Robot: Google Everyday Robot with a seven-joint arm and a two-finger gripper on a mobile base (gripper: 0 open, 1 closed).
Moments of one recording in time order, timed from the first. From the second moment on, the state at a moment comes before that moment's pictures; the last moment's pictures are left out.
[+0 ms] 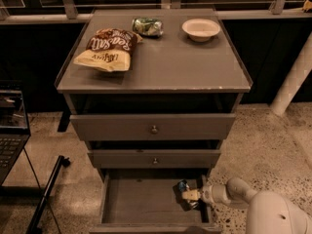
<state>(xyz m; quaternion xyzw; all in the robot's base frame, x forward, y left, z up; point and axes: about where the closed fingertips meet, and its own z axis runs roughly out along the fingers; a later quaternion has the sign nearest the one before) 0.564 -0.201 0.163 -0.10 0.89 0.39 0.20</state>
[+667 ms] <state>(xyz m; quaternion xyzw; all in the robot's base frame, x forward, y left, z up) 0.562 -0.195 0.178 -0.12 0.88 0.40 0.21</state>
